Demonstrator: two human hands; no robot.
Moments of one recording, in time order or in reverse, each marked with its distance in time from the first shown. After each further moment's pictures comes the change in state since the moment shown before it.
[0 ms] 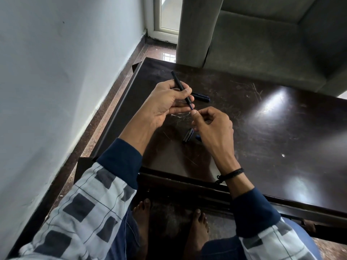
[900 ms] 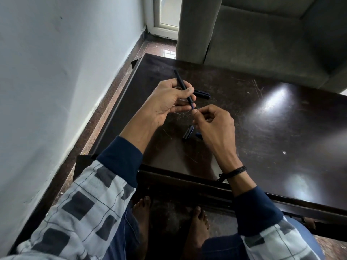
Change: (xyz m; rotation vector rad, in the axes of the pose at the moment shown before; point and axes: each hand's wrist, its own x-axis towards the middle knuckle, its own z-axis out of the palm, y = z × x) left_hand 0.003 -0.007 0.003 0.038 -0.022 -0.012; right_hand 0.001 0.005 -0.002 -0.010 -0.023 0.001
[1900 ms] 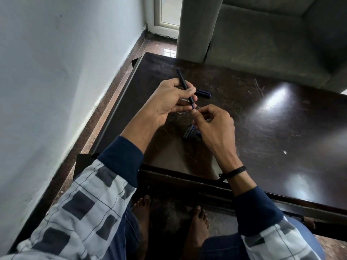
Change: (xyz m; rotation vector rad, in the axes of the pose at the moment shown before) left_hand -0.001 -0.001 0.003 0.044 0.003 -0.001; right_hand -0.001 0.000 0.001 -0.023 -0.007 0.001
